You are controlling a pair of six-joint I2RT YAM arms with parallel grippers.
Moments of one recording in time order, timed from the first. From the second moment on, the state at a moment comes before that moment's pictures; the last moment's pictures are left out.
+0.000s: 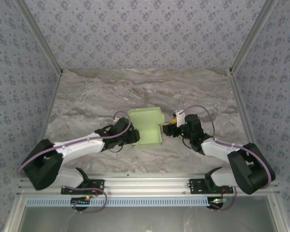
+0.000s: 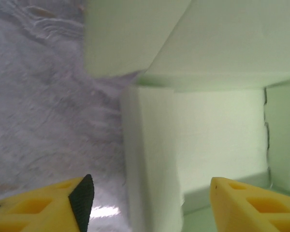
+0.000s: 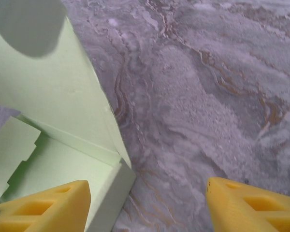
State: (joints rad) left arm -0.83 1.38 0.70 -0.27 -0.11 -0.91; right arm 0.46 1.29 0.37 0.41 -0.23 0.18
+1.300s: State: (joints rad) left arm -0.87 1.66 0.90 -0.45 -0.31 -0.69; right arm 0.46 1.18 0.37 0.32 -0.18 0.21
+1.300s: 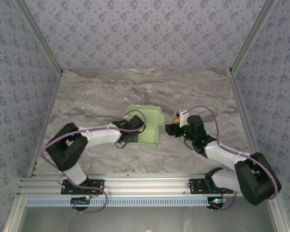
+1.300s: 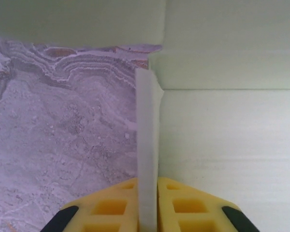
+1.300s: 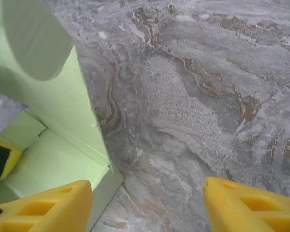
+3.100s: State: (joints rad) left arm -0.74 1.53 0.69 0.14 0.03 -0.56; right arm 0.51 1.28 0.44 0.41 -0.48 0.92
